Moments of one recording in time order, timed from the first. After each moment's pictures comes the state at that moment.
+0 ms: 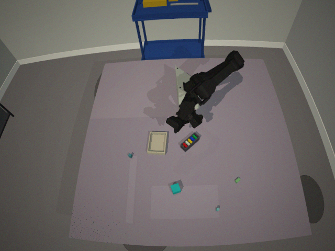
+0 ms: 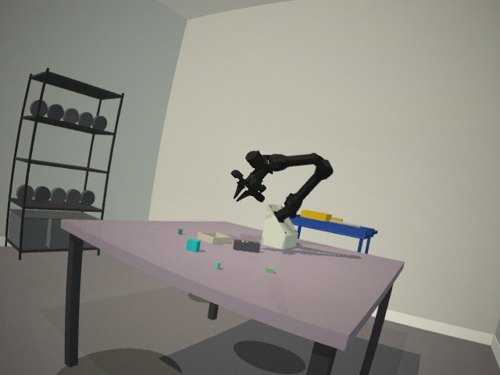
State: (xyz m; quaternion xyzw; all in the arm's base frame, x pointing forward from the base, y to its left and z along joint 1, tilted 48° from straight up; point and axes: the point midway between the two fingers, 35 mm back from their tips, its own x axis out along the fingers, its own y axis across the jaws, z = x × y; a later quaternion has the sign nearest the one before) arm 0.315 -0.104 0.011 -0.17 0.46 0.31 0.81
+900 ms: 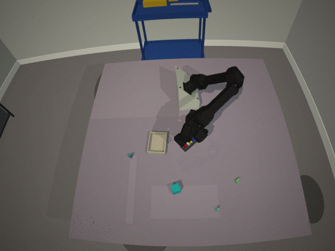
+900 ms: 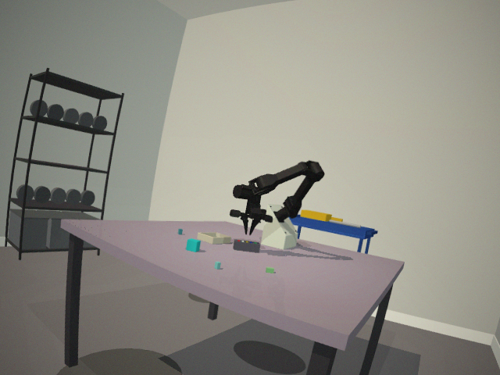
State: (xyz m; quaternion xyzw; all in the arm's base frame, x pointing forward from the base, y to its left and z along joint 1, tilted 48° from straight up) arm 0.289 0.039 -0.038 0.04 0.51 0.50 0.70
